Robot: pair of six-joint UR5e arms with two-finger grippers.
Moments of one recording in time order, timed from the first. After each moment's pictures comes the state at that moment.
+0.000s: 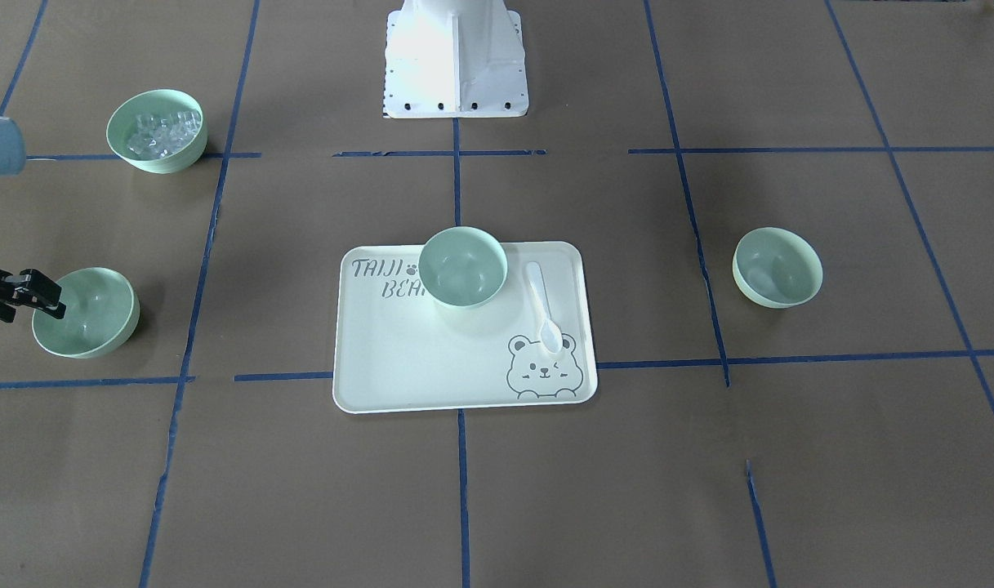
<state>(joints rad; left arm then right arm) -1.55 -1.59 -1.71 -1.54 -2.46 0.09 1.08 -1.51 1.52 -1.07 2.27 0.67</state>
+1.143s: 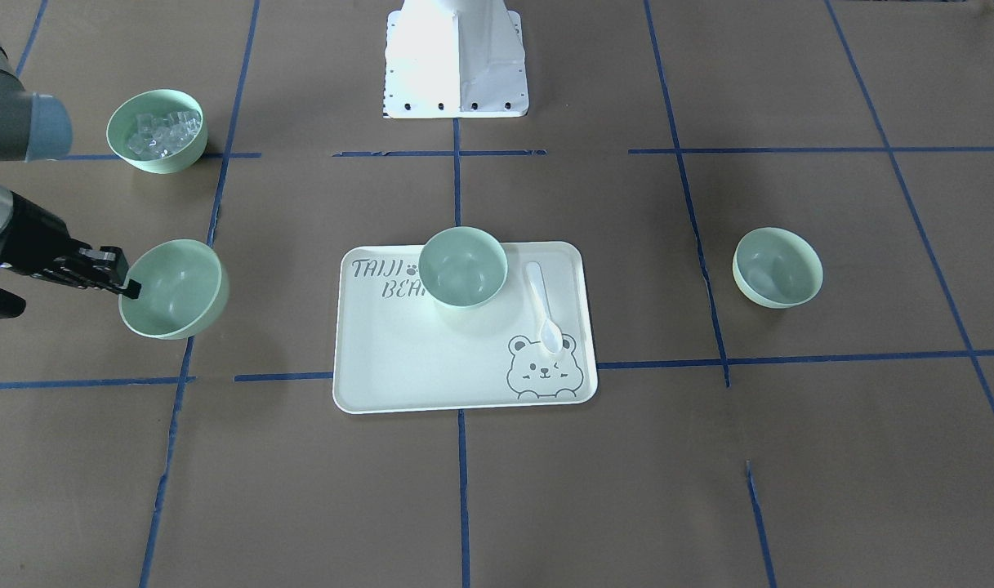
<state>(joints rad) -1.55 -1.59 -1.72 -1.56 -2.46 0.11 0.91 -1.24 1.70 -1.08 2.36 1.32</state>
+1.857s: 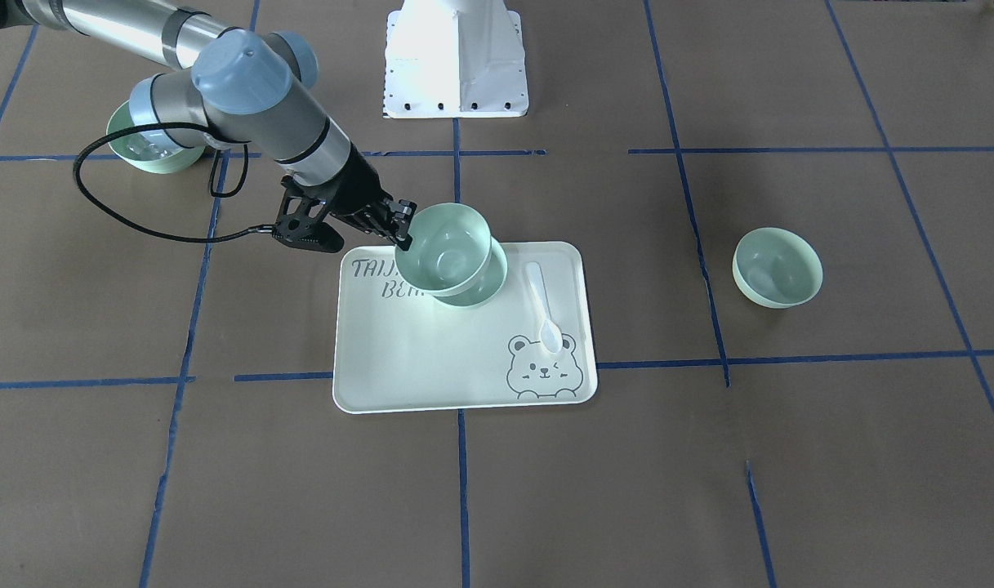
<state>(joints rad) -1.55 -1.58 -1.72 -1.68 -2.49 0.10 0.60 -1.01 1.69 -1.16 2.03 1.69</state>
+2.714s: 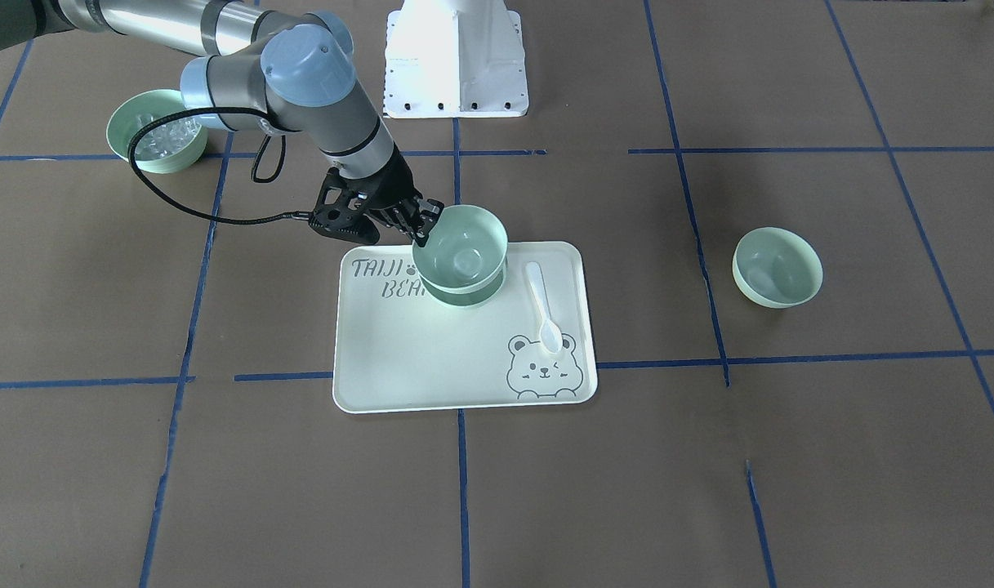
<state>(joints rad) -1.55 -1.58 -1.72 -1.70 -2.49 0.10 0.55 -0.96 1.68 -1.29 1.97 1.69</state>
